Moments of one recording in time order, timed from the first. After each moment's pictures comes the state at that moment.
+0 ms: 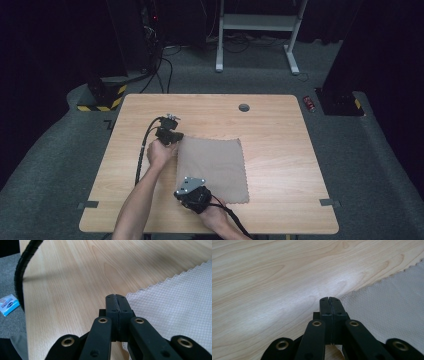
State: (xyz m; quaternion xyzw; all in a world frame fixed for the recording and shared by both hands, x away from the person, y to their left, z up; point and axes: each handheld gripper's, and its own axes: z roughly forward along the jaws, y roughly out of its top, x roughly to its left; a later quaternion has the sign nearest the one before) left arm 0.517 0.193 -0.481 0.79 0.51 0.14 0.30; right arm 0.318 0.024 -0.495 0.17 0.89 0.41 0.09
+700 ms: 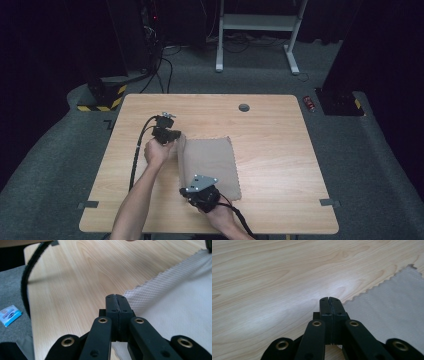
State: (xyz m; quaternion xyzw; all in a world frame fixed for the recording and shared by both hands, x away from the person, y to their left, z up) left arm 0.516 0.189 -0.475 0.78 0.51 0.14 0.32; right arm 0.317 -0.006 -0.486 0.20 0.87 0.44 0.10
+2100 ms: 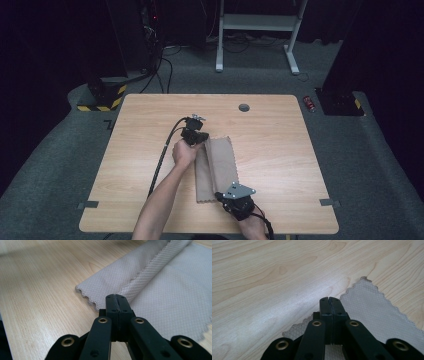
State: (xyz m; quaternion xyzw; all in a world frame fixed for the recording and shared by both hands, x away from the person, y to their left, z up) left arm 0.527 0.104 -0.489 0.80 0.47 0.11 0.35; right arm 0.305 -0.097 -0.511 0.28 0.86 0.41 0.14
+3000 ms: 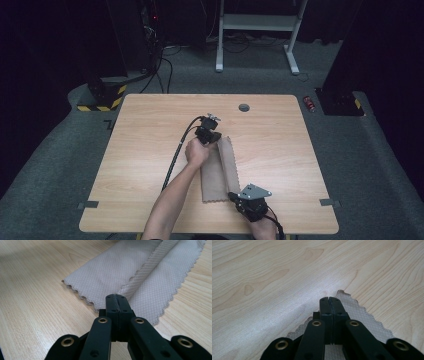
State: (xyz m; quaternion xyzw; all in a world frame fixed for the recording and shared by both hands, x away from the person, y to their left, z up) left arm 0.535 0.057 -0.489 0.82 0.44 0.12 0.33; right arm 0.302 -0.132 -0.516 0.32 0.84 0.41 0.15
